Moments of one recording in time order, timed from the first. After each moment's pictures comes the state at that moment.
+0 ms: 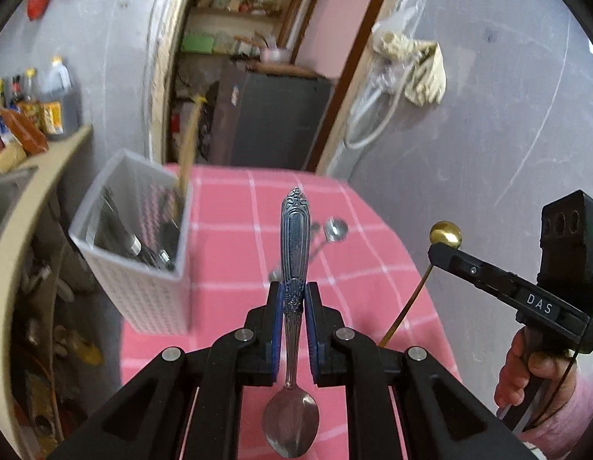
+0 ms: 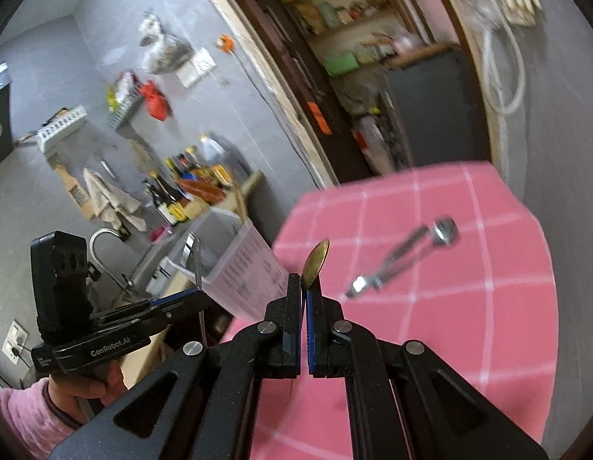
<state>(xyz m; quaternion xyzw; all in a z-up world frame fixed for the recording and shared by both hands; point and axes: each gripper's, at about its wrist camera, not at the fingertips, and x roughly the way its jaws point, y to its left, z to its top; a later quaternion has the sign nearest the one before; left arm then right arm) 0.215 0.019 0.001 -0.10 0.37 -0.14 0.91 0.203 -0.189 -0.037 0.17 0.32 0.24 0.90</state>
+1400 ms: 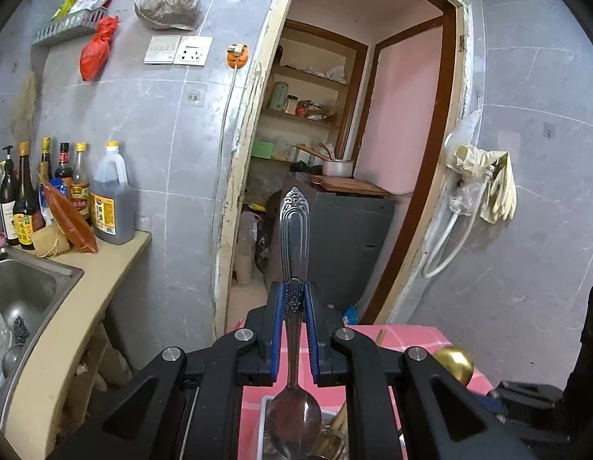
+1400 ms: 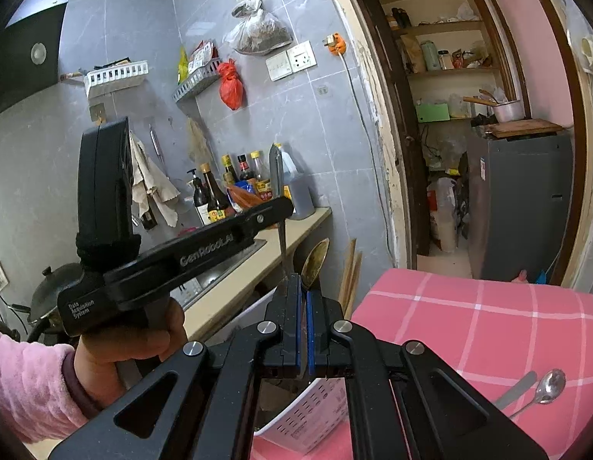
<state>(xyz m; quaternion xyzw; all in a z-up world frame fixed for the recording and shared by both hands) 0.336 0.122 0.023 -0.11 0.18 -0.02 0.98 0.302 -0.018 -0.007 0.06 0.23 0.34 0.91</state>
